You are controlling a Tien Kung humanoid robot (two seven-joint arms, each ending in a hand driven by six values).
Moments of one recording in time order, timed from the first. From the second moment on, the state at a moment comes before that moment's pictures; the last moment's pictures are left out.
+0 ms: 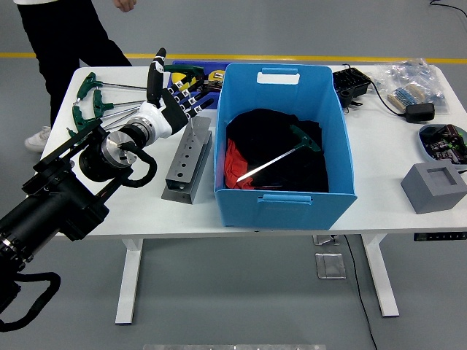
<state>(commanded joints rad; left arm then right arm) -0.82 0.11 -0.87 -0.90 0.00 0.24 0.09 0.10 -0.18 0.54 0.18 -0.60 -0.22 -0.11</state>
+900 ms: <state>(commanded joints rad) -0.89 0.12 -0.84 -1.15 0.06 0.26 0.11 0.11 -0.18 0.54 0.18 -0.59 -0.22 -0.11</state>
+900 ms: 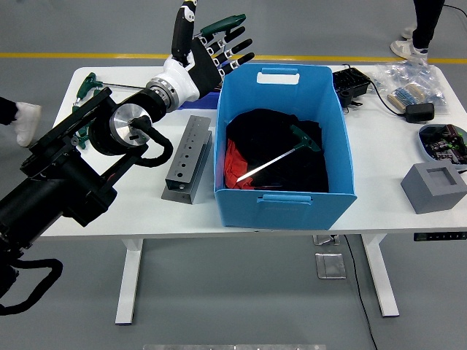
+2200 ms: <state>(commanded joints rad) -1.13 0.03 -0.46 -0.88 0.59 0.04 0.56 0.12 -0.20 0.51 0.18 -0.60 -0.23 -0.11</state>
